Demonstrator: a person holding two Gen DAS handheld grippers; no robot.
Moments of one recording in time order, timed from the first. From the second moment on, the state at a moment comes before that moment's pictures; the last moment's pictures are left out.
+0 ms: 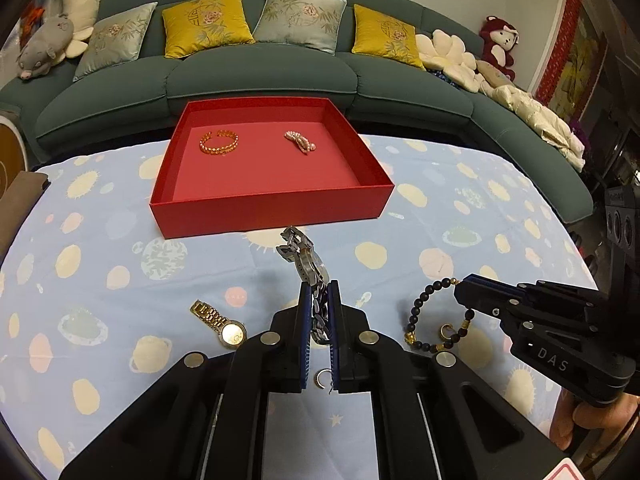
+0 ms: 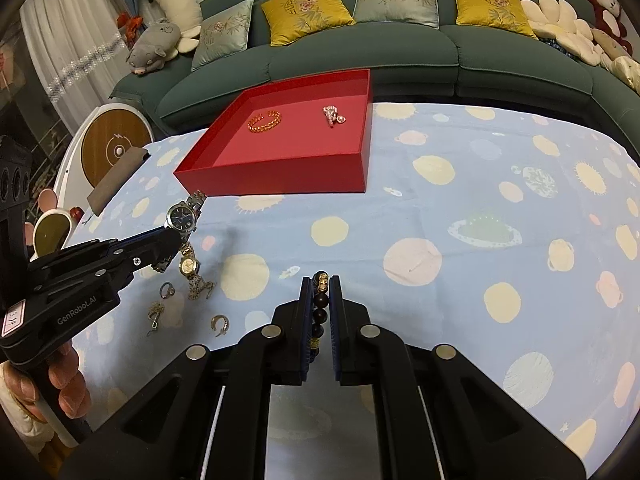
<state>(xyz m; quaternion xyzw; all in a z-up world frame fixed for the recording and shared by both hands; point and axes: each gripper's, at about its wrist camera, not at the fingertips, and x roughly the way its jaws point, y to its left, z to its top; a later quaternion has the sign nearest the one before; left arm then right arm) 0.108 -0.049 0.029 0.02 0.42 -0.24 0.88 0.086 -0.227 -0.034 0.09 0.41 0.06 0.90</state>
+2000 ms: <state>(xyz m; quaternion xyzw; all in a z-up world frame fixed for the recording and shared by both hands) 0.203 0.043 0.075 -0.06 0.43 -0.12 0.89 0.148 -0.231 0.044 0.10 0.34 0.07 0.93</state>
